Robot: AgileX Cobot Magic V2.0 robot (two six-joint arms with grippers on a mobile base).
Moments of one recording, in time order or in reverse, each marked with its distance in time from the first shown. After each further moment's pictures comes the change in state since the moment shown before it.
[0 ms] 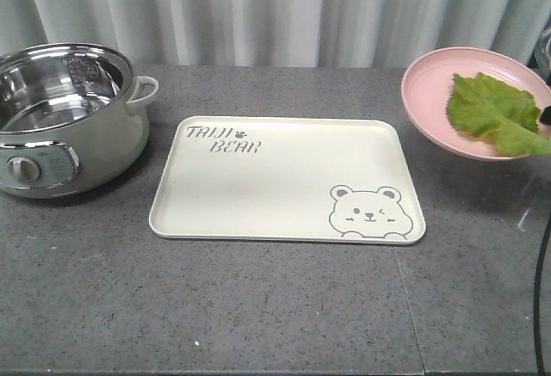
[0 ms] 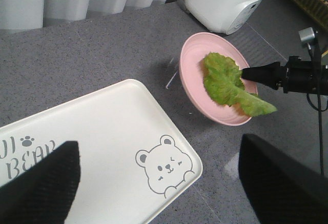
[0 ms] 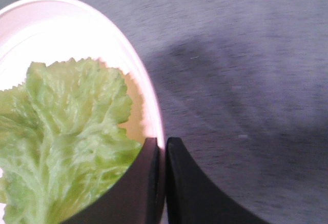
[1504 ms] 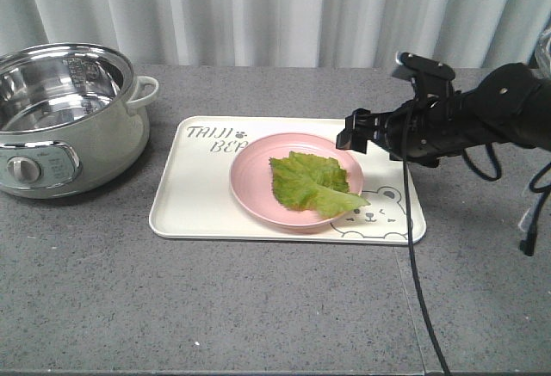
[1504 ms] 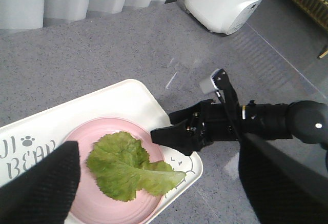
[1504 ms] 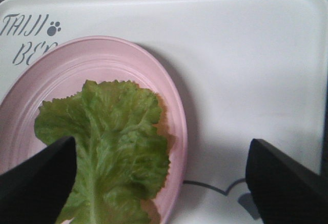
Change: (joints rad) left arm 0.000 0.000 0.000 0.000 0.000 0.000; right arm 0.535 0.123 0.000 -0.219 -0.205 0.219
